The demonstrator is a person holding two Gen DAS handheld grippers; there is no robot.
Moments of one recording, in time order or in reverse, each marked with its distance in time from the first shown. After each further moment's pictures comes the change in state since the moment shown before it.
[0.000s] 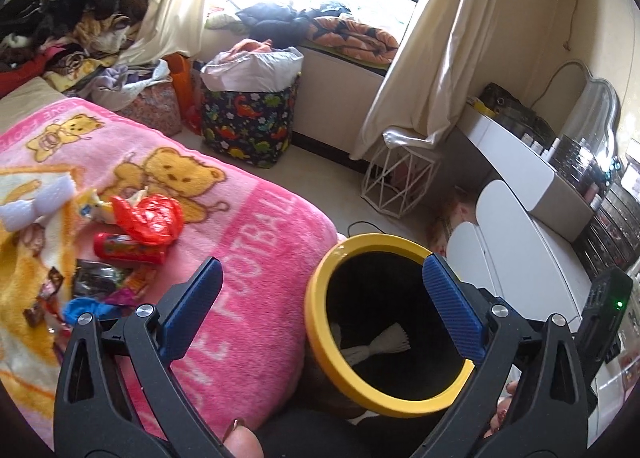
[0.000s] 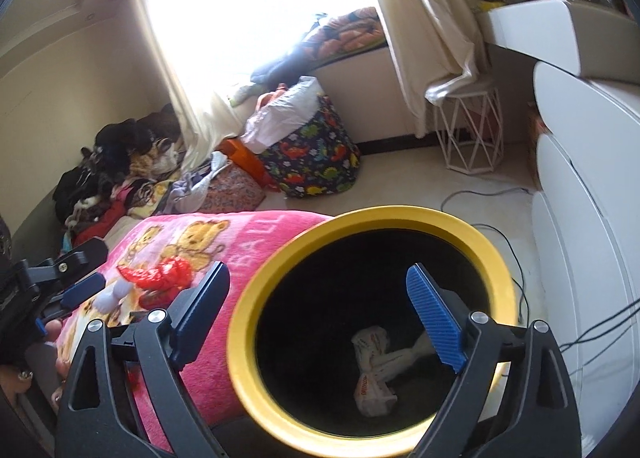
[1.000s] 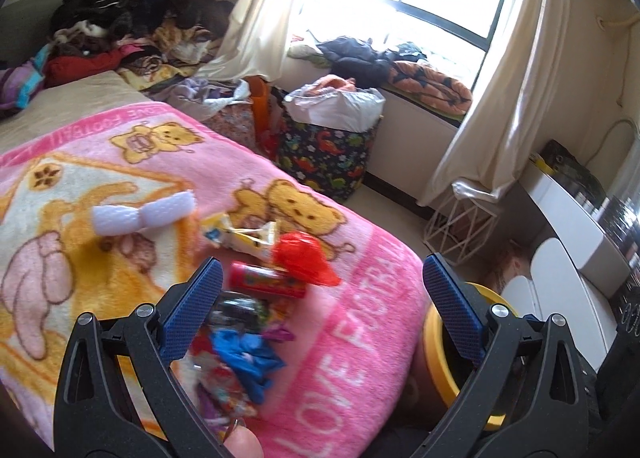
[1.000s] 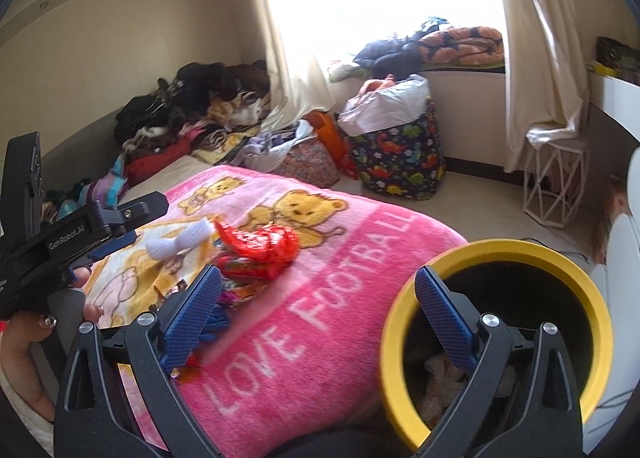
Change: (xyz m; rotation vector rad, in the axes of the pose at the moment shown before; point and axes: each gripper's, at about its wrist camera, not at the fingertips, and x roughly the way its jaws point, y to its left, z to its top) left arm -0.054 0.120 0.013 -0.138 -0.133 0.197; right arm 0.040 0.148 -0.009 -0.315 0.058 0.205
